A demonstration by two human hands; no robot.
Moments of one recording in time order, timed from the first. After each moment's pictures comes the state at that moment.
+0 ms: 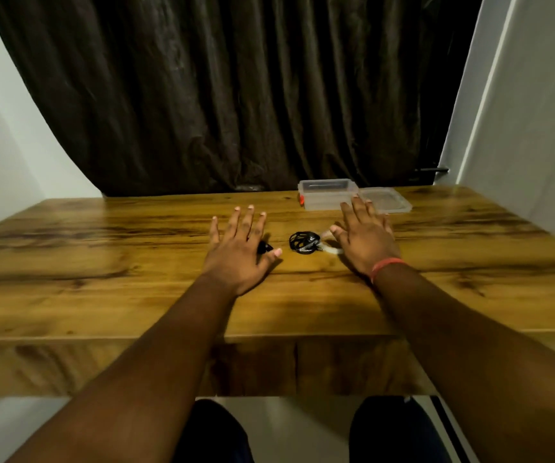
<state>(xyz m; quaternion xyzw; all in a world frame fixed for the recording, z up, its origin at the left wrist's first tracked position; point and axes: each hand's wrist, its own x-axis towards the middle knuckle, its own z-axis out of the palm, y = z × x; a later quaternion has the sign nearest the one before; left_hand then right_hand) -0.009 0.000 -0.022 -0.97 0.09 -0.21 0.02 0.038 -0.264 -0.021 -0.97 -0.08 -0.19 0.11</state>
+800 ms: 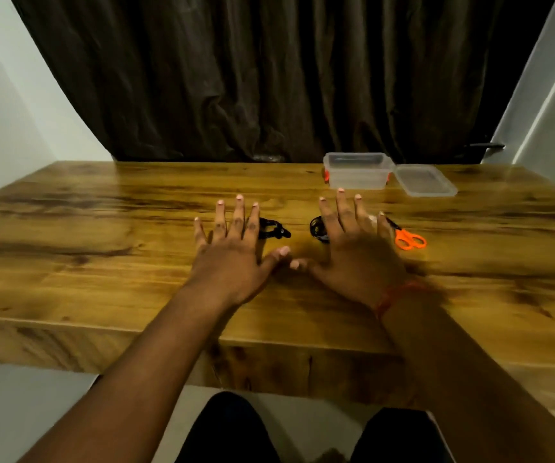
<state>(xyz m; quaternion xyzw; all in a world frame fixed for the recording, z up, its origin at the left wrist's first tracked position) -0.040 0.008 -0.017 -0.99 0.00 -0.11 0.00 -0.012 -0.198 -0.014 -0.97 -0.16 -0.17 0.05</state>
